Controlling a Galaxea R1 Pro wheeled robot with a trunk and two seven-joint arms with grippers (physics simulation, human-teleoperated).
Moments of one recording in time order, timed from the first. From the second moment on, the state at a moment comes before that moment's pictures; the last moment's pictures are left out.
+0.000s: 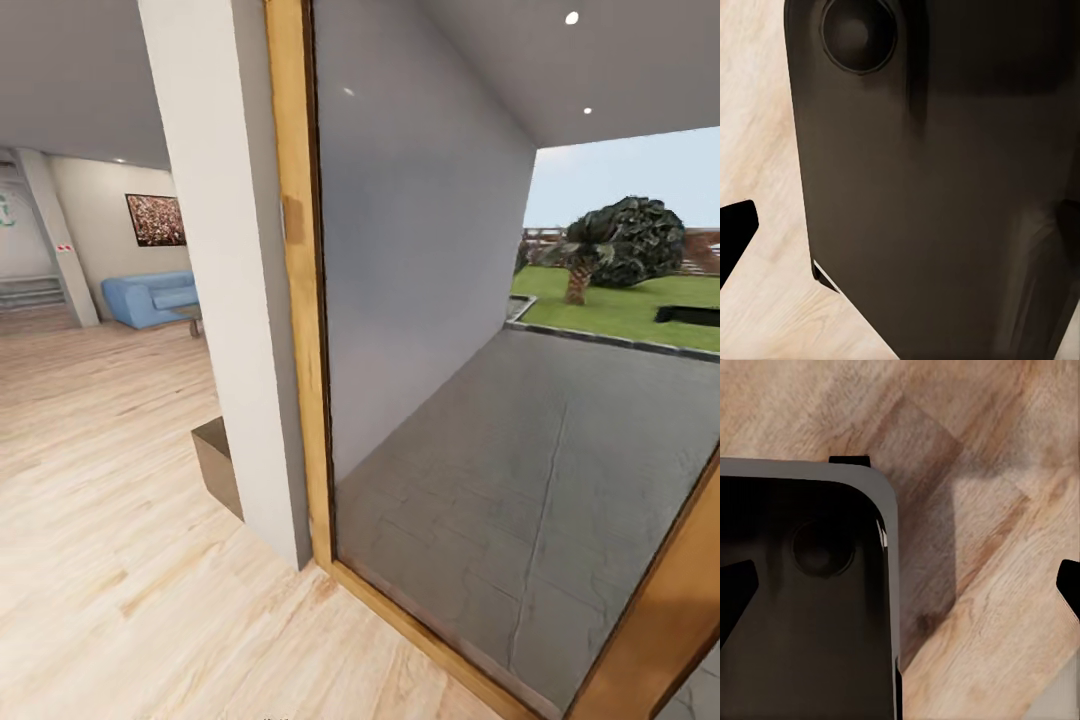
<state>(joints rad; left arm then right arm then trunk) 0.04 -0.02 0.01 -0.04 0.00 0.00 0.00 0.00 -0.05 0.00 -0.02 0.00 -0.24 -0.08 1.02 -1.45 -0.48</state>
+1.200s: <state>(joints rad) 0.04 -0.02 0.01 -0.04 0.00 0.00 0.00 0.00 -0.05 0.00 -0.02 0.00 -0.24 -0.08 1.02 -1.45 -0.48</state>
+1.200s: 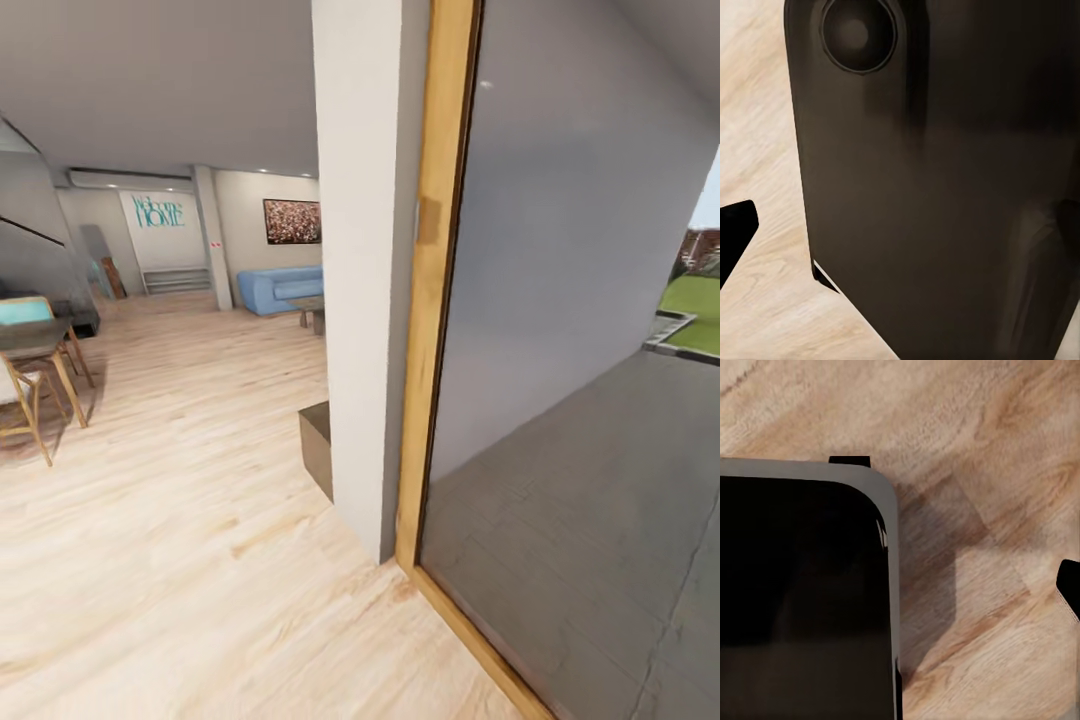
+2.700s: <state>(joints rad) 0.04 -0.02 0.01 -0.04 0.00 0.00 0.00 0.00 -0.05 0.00 -0.02 0.00 -0.24 -0.08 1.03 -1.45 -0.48</state>
